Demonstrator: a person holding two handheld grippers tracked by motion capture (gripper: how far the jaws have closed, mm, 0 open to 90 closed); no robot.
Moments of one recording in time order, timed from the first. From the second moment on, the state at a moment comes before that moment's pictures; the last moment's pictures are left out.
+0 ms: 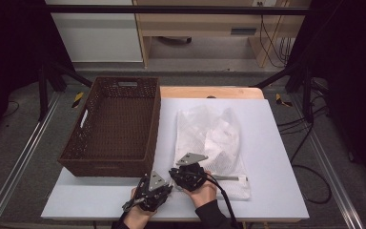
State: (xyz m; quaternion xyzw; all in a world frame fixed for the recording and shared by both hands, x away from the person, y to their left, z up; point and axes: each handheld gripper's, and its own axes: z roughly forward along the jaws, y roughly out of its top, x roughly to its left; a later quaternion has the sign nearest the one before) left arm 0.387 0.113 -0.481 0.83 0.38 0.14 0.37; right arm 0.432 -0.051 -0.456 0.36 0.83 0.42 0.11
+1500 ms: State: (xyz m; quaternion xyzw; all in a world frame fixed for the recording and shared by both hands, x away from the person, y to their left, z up) left arm 0.386 0.112 -0.481 0.84 0.38 0.14 0.37; right arm 0.429 -0.057 -0.466 0.36 0.83 0.41 0.08
